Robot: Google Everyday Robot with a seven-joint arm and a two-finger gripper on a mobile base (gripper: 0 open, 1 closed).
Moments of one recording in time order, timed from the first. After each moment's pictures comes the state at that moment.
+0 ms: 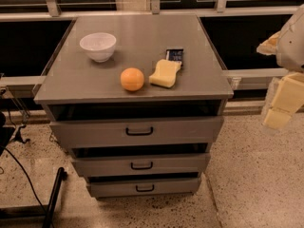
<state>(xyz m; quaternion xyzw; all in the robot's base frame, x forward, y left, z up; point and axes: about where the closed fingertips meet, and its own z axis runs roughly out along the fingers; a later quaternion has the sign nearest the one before) 0.438 -0.217 0.977 -0.60 0.78 -0.03 0.16</state>
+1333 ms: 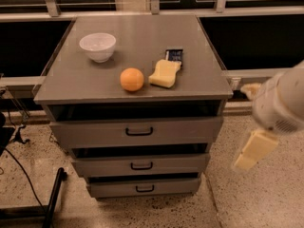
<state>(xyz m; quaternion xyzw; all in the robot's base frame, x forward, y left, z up) 0.429 -0.203 0.883 -0.58 0.78 -0.03 0.21</state>
